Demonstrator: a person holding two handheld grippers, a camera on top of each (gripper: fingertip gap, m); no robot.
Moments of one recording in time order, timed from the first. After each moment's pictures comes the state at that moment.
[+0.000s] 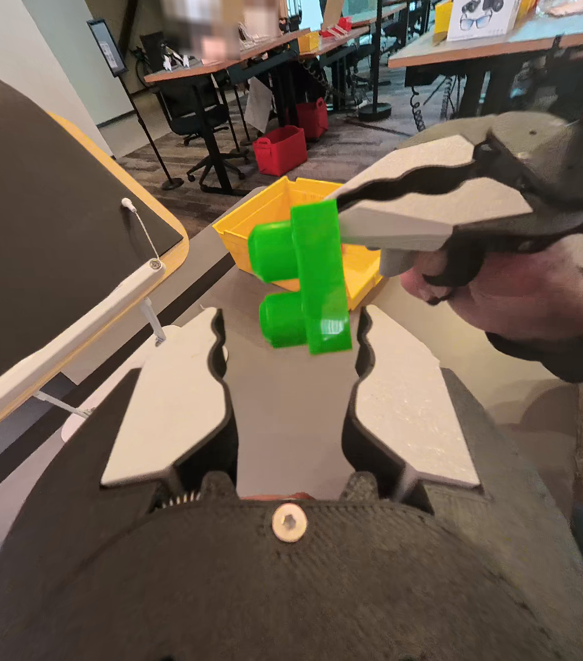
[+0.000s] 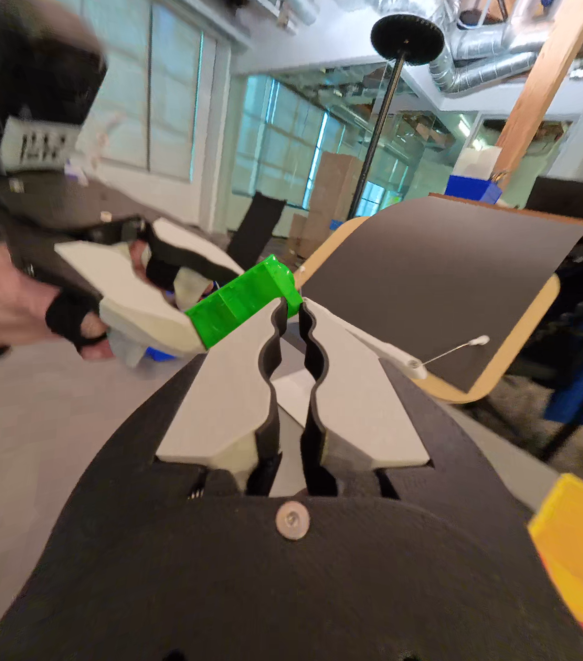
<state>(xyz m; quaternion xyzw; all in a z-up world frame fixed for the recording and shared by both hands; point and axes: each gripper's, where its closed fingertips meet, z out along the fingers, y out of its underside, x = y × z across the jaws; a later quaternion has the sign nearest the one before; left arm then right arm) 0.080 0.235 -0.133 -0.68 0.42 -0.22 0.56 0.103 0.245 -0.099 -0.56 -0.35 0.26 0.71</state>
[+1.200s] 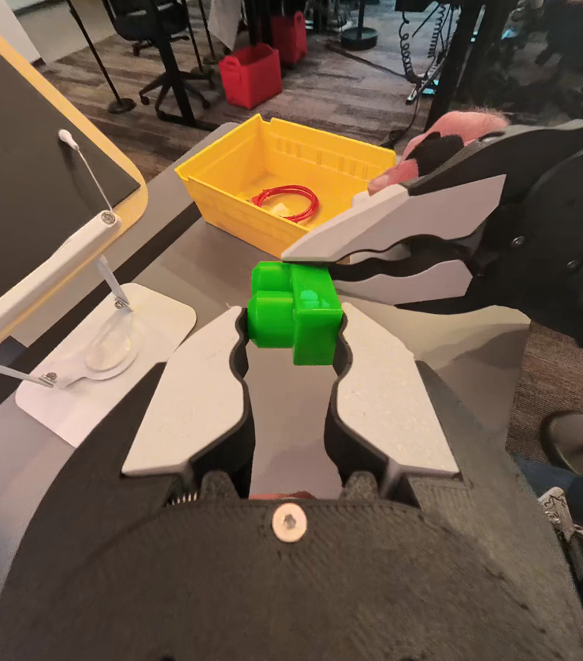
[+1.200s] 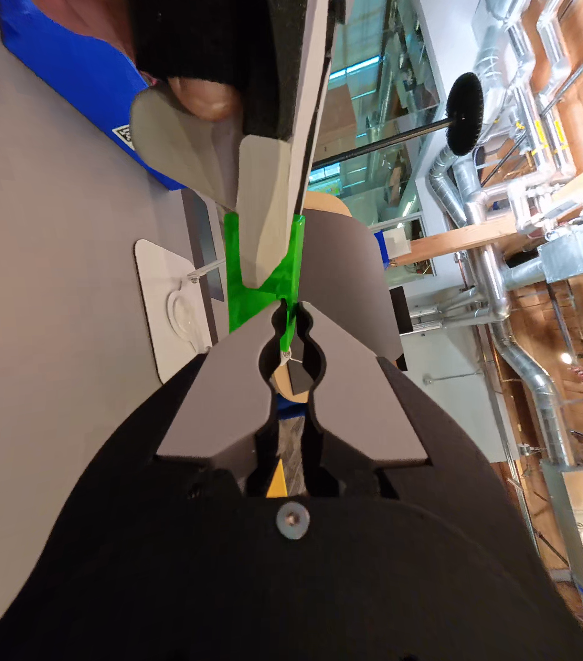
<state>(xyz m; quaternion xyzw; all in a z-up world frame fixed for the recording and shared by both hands) 0.084 0.226 -0.147 -0.73 0.43 -0.23 0.48 0.091 0.245 -0.134 -0.40 -0.60 -0.21 0.66</state>
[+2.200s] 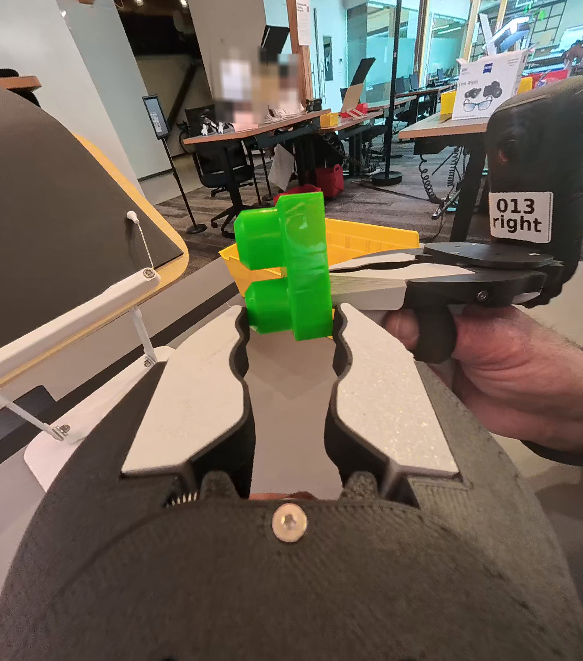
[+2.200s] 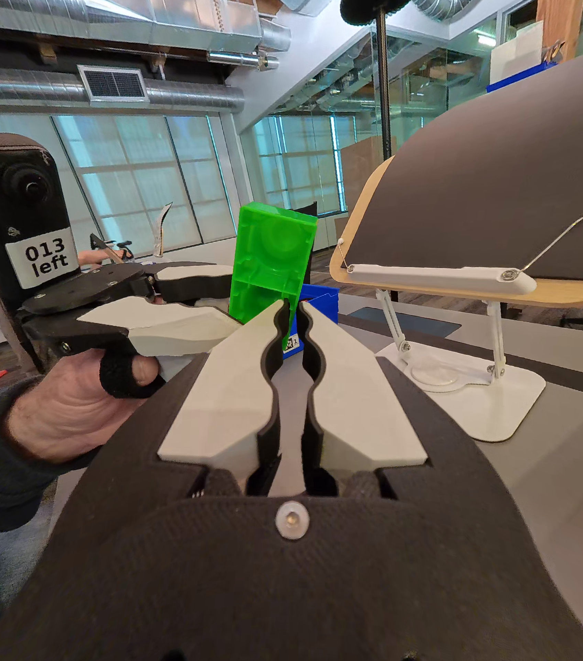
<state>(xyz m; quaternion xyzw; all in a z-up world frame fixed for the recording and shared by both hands) 0.096 0.235 -0.153 -0.65 0.37 -0.24 0.62 0.089 0.248 -0.148 -0.59 -0.24 0.41 0.65</state>
